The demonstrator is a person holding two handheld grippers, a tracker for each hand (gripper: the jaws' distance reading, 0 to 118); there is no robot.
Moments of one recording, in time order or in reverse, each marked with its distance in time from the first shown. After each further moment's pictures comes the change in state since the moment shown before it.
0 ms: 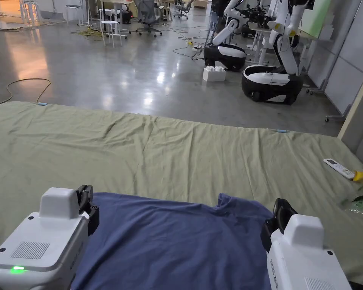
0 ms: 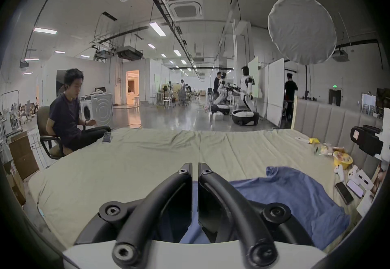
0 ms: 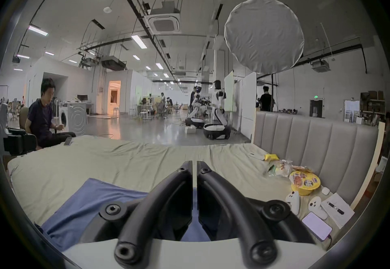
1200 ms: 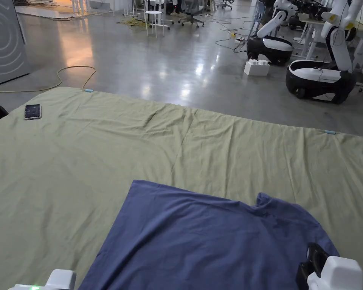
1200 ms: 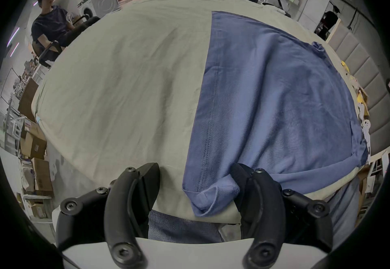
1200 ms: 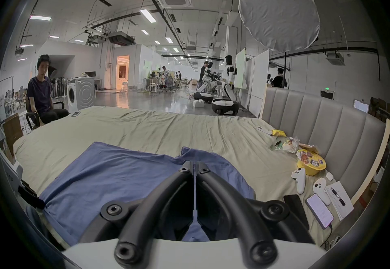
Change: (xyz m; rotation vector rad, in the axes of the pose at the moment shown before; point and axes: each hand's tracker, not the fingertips) left arm -0.094 -0.171 -0.018 -0.958 0.073 0.070; right arm 0.001 -0.057 0.005 -0.221 0.091 0.035
